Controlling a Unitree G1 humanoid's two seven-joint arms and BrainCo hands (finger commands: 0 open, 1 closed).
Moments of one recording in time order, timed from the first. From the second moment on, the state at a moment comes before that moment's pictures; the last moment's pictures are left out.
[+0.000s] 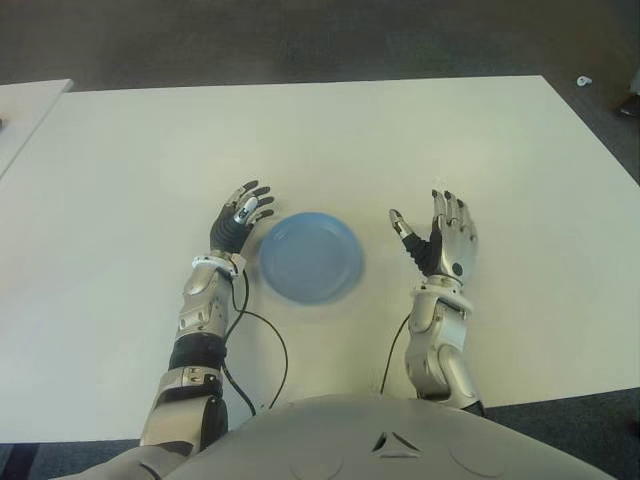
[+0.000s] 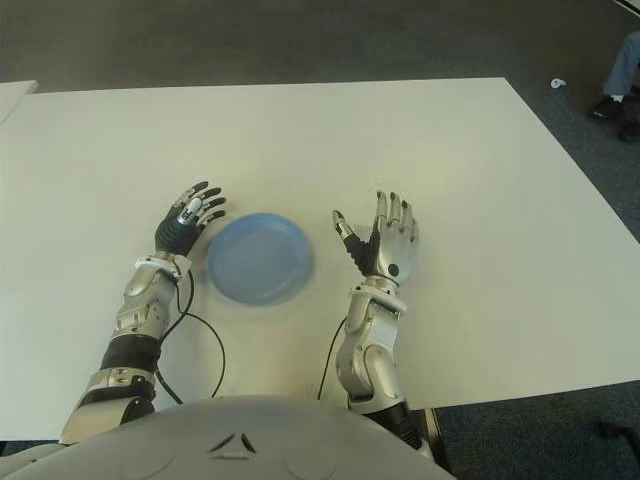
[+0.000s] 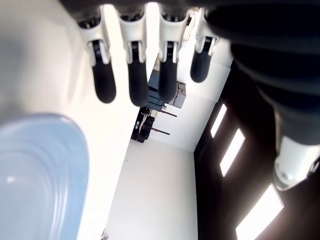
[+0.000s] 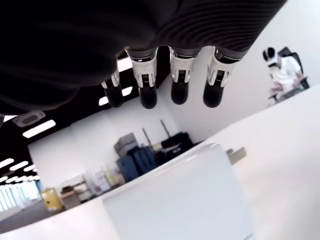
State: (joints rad) left arm -0.12 0.08 0.21 0.49 -0.35 -0.14 -0.38; right arm 0.18 0.03 0.36 -0.24 -1.20 0.62 -0.33
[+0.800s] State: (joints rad) left arm -0.14 0.10 0.22 0.50 -0.36 -0.14 -0.38; right arm 0.16 0.03 0.42 -0.11 -1.17 0.88 -0.53
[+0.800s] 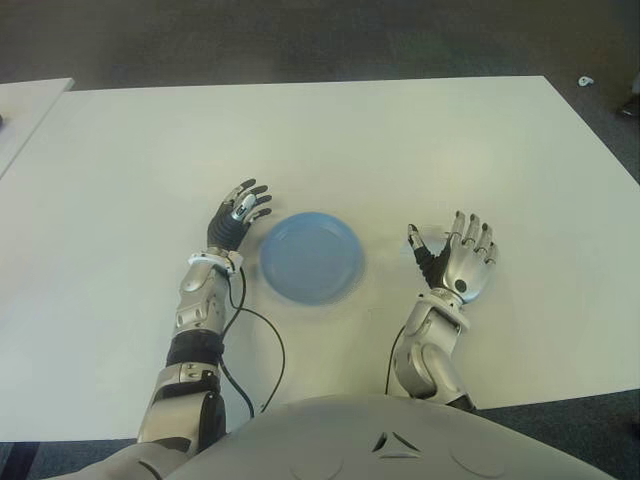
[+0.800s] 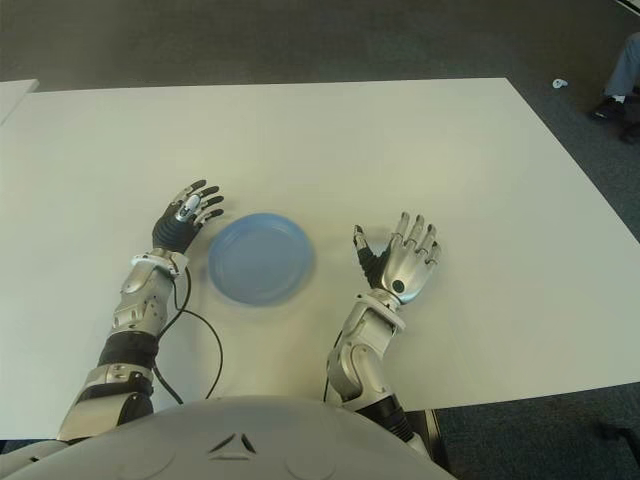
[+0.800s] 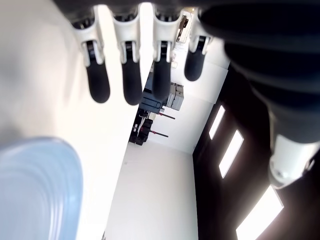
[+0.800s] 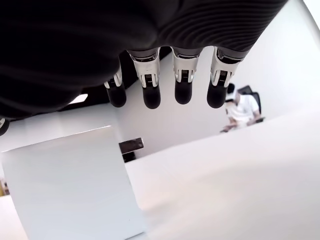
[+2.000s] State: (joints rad) left arm -0.15 0.12 0.22 0.52 -0.35 -0.15 -0.39; right arm 0.12 0.02 0.48 0.07 -1.02 0.91 -0.81
